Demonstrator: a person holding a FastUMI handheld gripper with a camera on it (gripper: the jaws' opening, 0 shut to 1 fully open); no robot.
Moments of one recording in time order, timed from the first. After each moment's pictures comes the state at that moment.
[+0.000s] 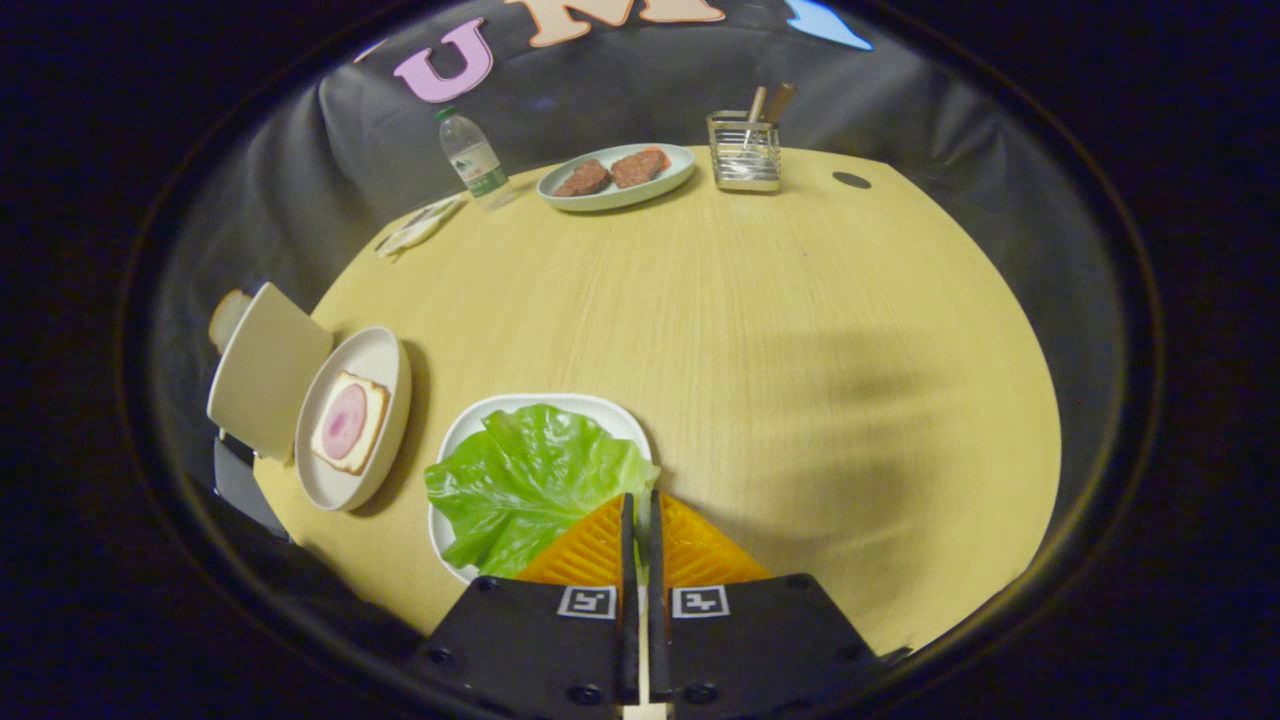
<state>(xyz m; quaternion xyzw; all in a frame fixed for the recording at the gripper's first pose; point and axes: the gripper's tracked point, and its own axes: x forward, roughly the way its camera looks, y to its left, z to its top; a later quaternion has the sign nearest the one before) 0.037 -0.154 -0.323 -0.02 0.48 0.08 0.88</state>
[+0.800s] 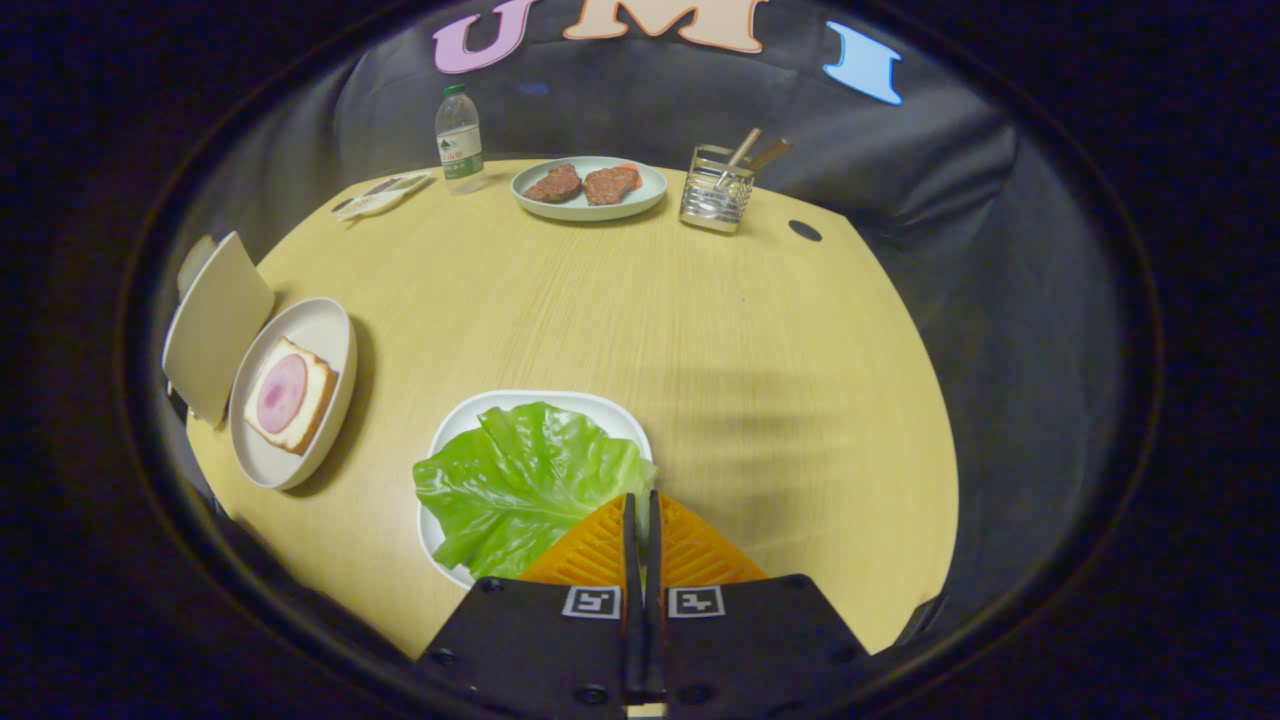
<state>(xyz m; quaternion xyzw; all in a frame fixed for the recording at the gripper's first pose) 0.043 -0.180 -0.283 -0.16 0.44 0.00 0.88</state>
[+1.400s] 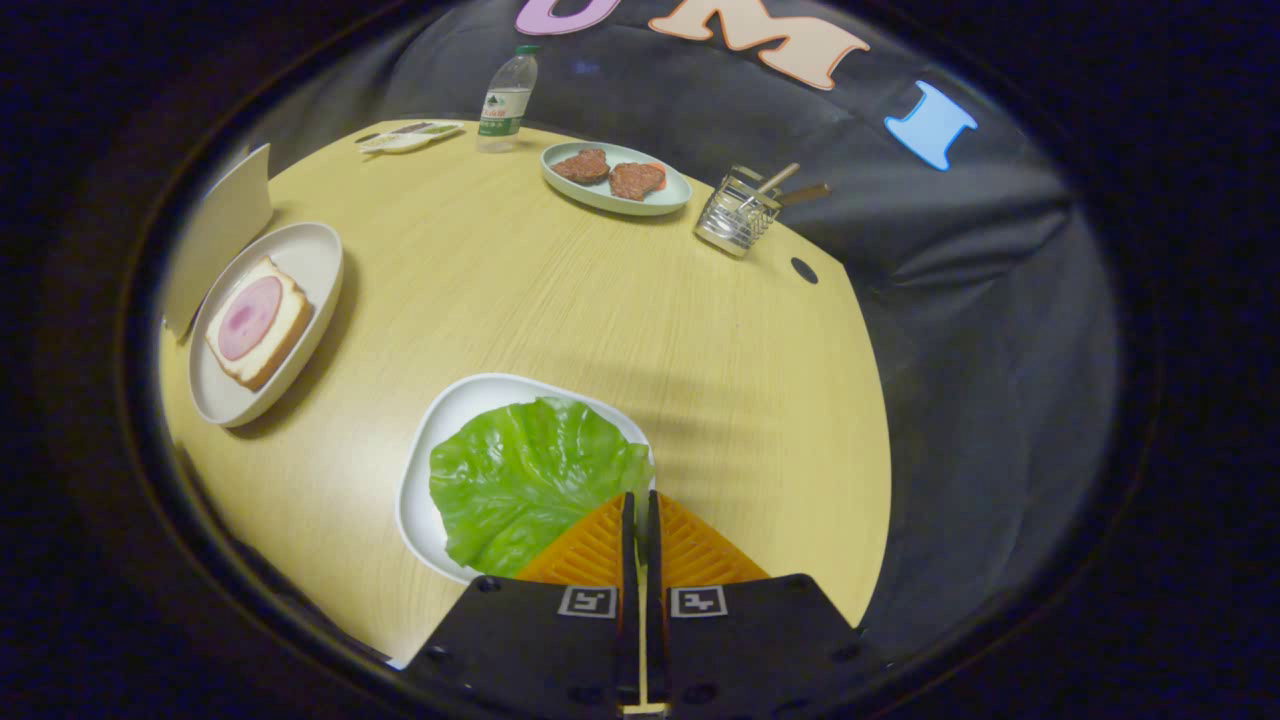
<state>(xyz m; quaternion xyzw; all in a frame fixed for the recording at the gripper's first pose) 0.044 -0.175 -0.273 -0.27 0.43 0.00 0.86</state>
